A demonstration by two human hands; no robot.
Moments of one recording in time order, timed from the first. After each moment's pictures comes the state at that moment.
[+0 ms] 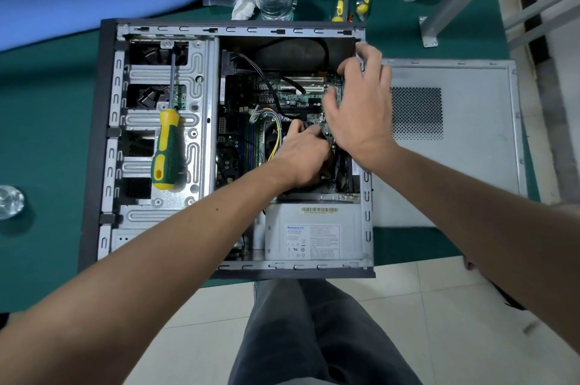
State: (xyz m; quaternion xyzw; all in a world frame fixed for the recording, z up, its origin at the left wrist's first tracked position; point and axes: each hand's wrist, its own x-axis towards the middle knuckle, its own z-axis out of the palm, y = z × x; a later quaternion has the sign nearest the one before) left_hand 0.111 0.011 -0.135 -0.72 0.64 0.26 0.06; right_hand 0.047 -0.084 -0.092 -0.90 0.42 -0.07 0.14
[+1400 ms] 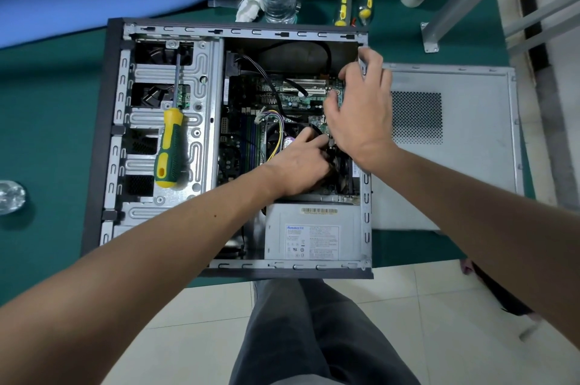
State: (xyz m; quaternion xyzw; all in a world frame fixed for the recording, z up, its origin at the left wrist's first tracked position) left_hand 0.113 0.026 -0.140 -0.62 0.76 0.15 0.12; right_hand 0.048 -0.084 -0.093 -0.90 0.42 -0.07 0.13
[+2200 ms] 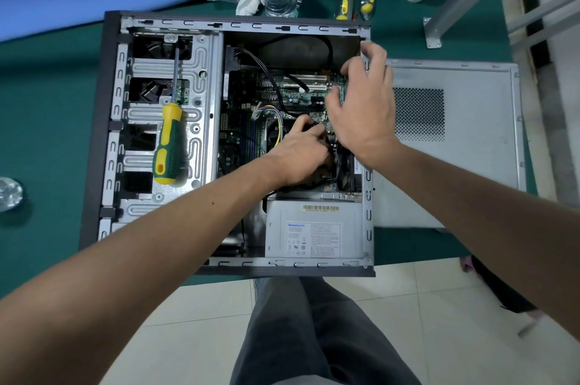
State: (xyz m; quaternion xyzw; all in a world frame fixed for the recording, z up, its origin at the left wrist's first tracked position) left_hand 0.121 0.018 -0.138 -0.65 0.72 0.21 0.10; right_hand 0.047 -0.085 -0.096 -0.90 0.41 -0.08 0.14
